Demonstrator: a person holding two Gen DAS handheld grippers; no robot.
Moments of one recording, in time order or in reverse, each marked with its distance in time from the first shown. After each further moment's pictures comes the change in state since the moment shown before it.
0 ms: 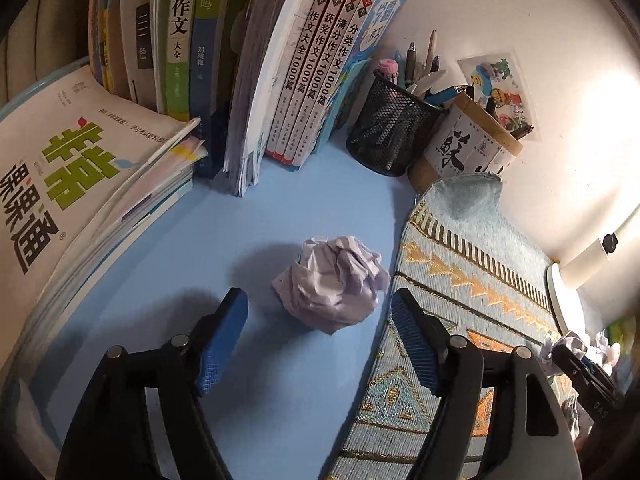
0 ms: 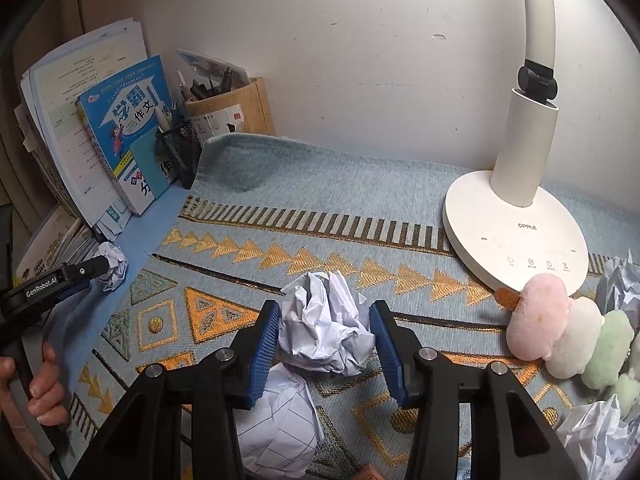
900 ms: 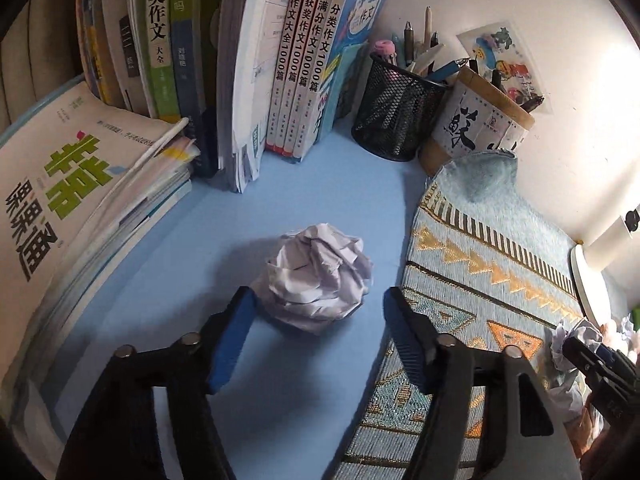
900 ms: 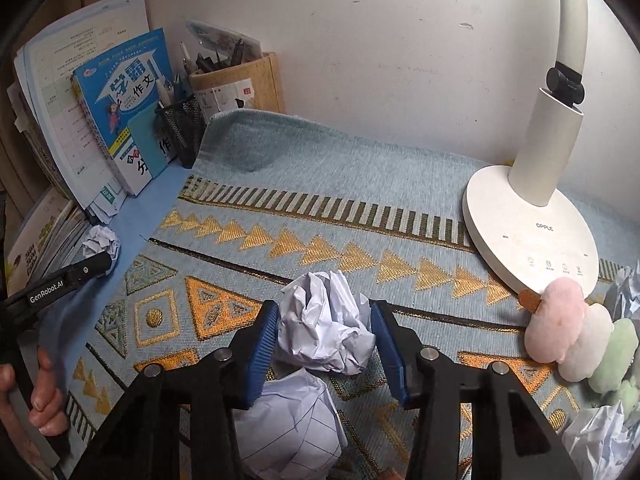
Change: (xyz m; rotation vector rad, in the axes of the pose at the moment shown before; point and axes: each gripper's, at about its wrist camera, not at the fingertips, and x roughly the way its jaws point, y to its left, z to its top) left arm 0.013 -0.015 -0.008 0.058 0.019 0.083; right arm 0.017 0.010 0.003 -0.050 0.061 -0.023
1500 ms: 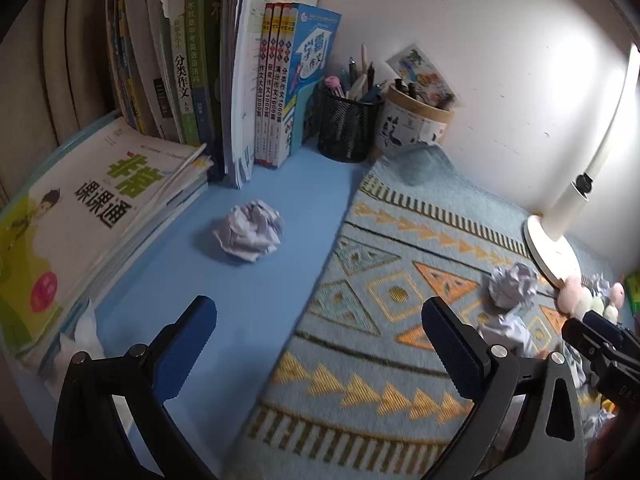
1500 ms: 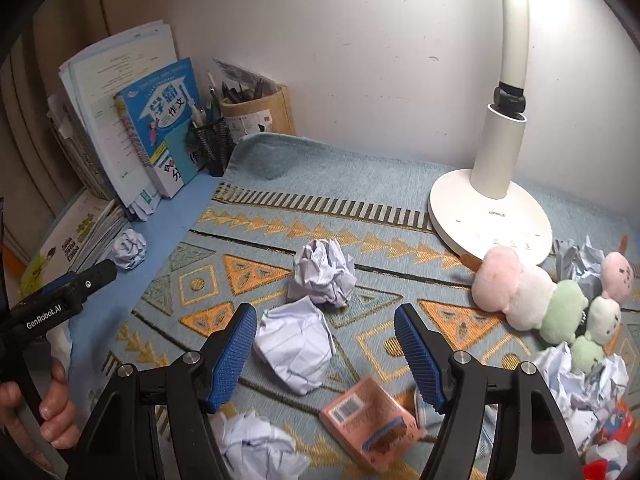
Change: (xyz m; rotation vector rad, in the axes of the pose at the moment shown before) left arm -0.088 -0.034 -0.036 0.060 -0.080 0.038; right arm -0.057 -0.007 -0.020 0.022 -0.017 0.041
